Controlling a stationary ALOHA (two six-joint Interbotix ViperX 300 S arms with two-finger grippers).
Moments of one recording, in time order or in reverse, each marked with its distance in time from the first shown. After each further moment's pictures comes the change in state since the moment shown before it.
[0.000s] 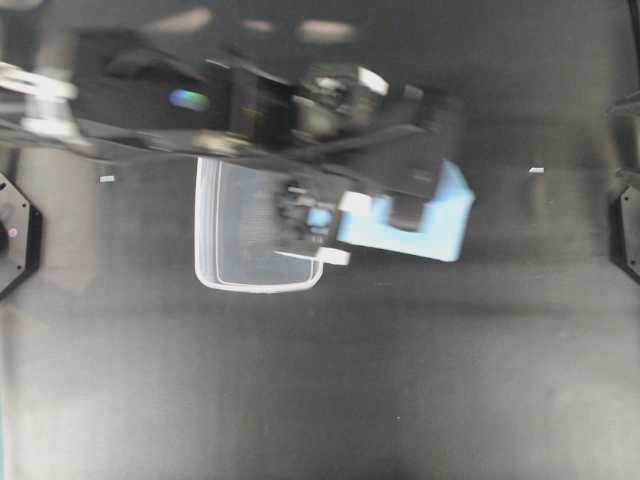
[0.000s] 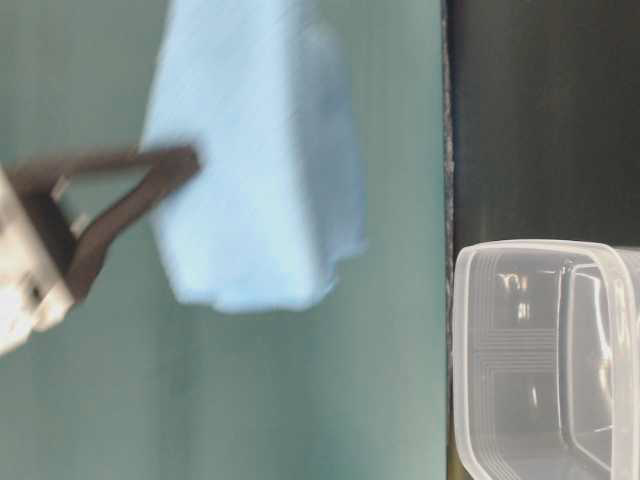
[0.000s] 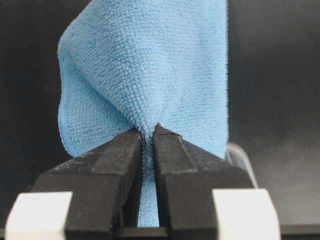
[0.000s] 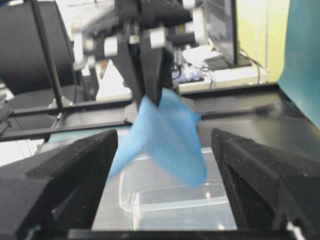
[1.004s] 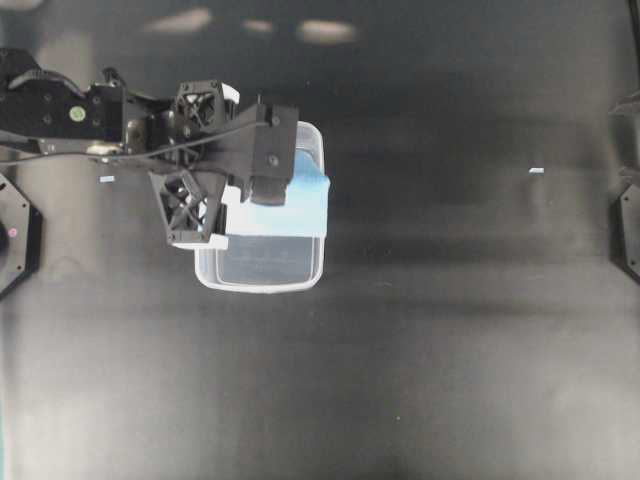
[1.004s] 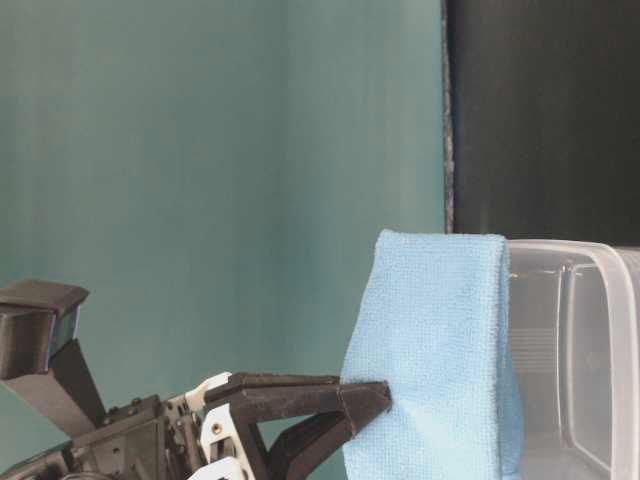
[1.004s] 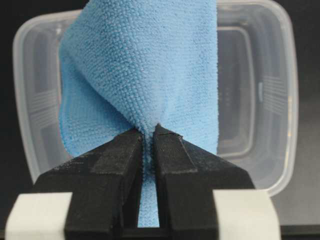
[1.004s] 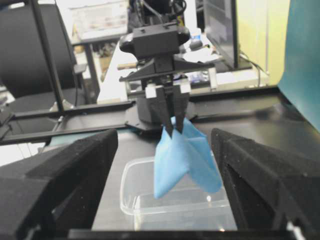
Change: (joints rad) left arm 0.072 -0.204 0.543 0.000 -0.229 -0.097; right arm 0.002 -0.008 -0.006 0.002 0.003 0.003
